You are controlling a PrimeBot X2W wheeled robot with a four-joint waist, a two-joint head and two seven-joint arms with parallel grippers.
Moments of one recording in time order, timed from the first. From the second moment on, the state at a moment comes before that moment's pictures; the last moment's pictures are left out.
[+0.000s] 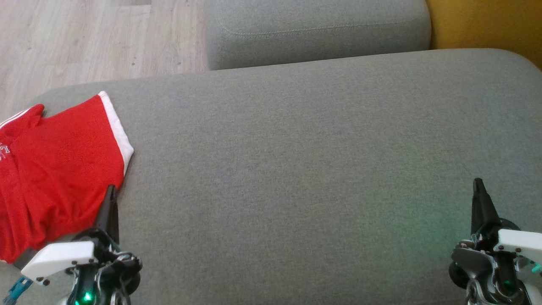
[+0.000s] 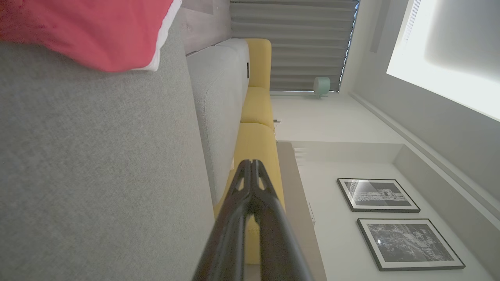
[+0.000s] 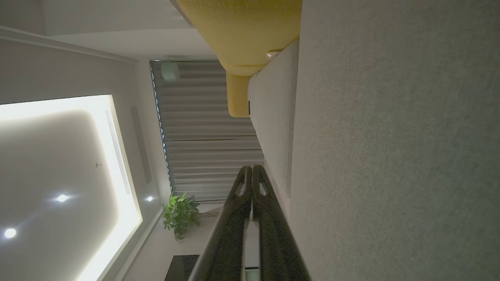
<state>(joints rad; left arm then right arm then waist) -0.05 0.04 0.08 0.27 -1.62 -0.12 0.11 -0.05 -0.05 -0.13 0.28 1.60 0.13 0.11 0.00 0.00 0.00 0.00</state>
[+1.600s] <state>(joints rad) 0.04 0.03 0.05 0.32 -1.46 -0.11 0.06 0.02 -0.04 -0.09 0.35 1.44 0.13 0.07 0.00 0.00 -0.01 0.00</state>
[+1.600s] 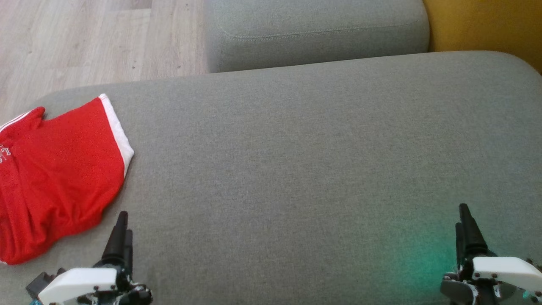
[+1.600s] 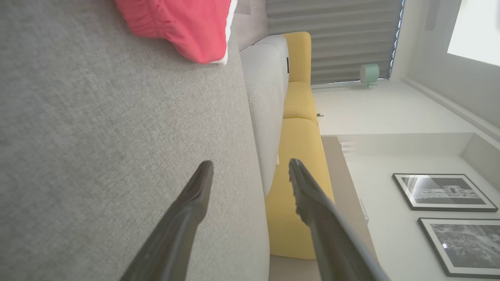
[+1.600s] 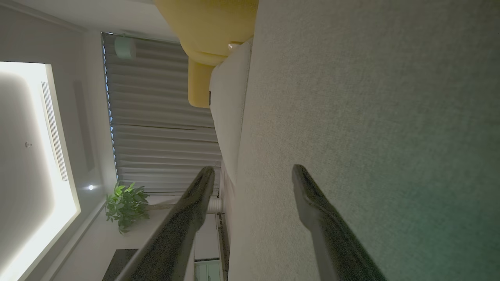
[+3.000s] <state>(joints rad) 0.06 0.03 -0.05 0.19 -0.95 -0.03 -0.05 0.04 -0.04 0.00 0.24 0.90 0.13 -0.05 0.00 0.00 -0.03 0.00</state>
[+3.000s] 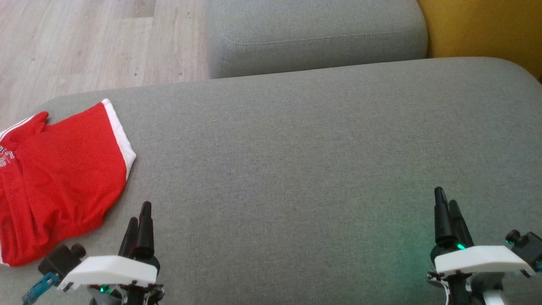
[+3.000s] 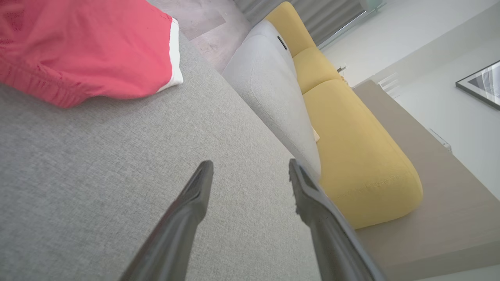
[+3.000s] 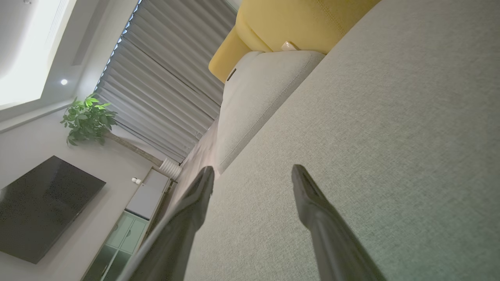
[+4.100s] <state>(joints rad) 0.10 0.03 -0.13 0.09 -0.54 0.04 -0.15 0.06 -0.04 0.09 0.16 0.46 0.13 -0.15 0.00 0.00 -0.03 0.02</state>
